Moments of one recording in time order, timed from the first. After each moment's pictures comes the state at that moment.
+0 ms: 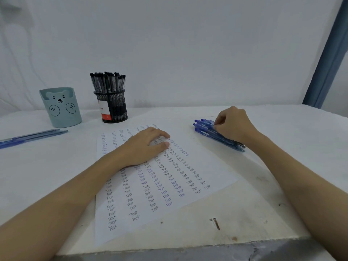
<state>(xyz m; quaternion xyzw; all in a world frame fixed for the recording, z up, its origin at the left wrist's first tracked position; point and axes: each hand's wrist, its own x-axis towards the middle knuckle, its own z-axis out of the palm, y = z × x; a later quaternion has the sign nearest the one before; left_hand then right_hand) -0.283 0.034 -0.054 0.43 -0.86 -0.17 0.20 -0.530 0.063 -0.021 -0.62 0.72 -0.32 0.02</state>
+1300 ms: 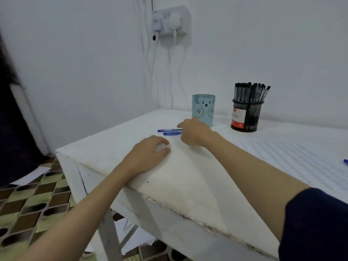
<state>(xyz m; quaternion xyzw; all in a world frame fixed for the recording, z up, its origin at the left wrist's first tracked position) -0.005 0.096 -0.057 0.69 -0.67 -0.05 0.28 -0.141 -0.004 -0.020 -0.88 0.45 -0.12 -0.04</state>
